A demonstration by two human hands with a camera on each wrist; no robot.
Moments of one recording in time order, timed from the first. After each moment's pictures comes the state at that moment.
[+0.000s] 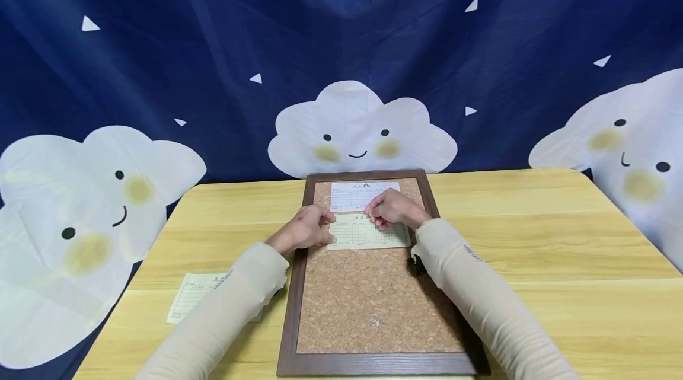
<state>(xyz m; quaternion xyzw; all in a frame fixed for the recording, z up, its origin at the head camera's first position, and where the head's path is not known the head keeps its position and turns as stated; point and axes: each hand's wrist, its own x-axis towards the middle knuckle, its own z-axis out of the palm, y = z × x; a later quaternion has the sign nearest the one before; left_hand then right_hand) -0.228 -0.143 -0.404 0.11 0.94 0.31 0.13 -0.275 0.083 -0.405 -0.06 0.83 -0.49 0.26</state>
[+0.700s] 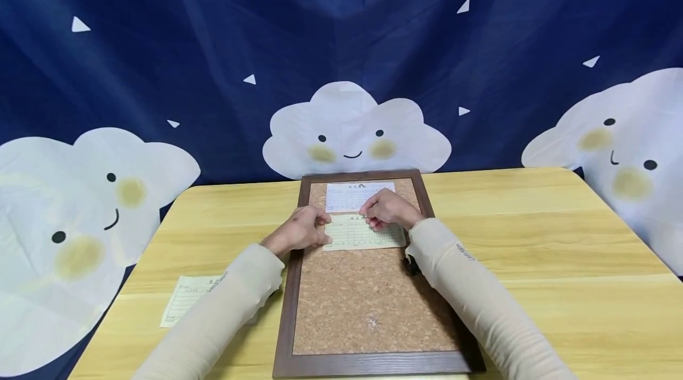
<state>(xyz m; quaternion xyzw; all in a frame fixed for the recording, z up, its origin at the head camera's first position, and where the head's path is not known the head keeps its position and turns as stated) -0.229 -0.143 -0.405 0.11 0.93 0.31 0.13 -0.273 0.080 -0.404 -0.05 0.83 -0.49 0.25</state>
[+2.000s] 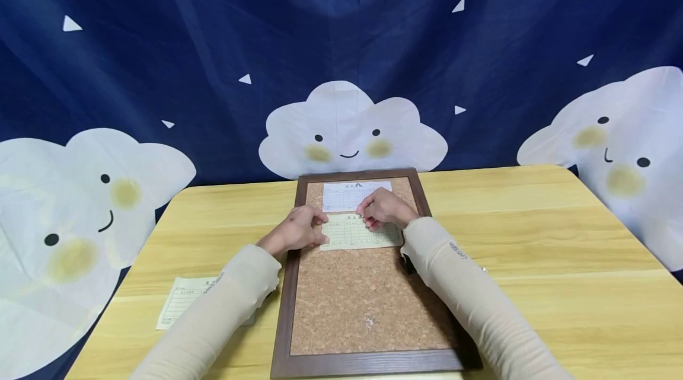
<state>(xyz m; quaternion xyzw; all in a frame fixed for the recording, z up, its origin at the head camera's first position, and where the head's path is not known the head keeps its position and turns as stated) -0.231 -0.142 -0.406 0.09 0.93 0.33 0.14 -0.271 0.077 -0.403 -0.04 0.84 -0.49 0.24</state>
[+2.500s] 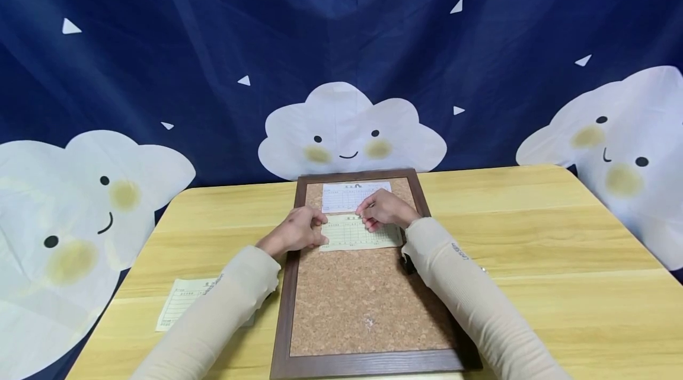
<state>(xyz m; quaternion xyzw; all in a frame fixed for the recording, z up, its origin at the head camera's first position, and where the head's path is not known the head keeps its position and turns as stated) -0.229 -0.142 -0.406 0.09 0.92 0.35 0.15 -0.271 0.082 -0.403 -0.05 0.81 -0.52 0.27</state>
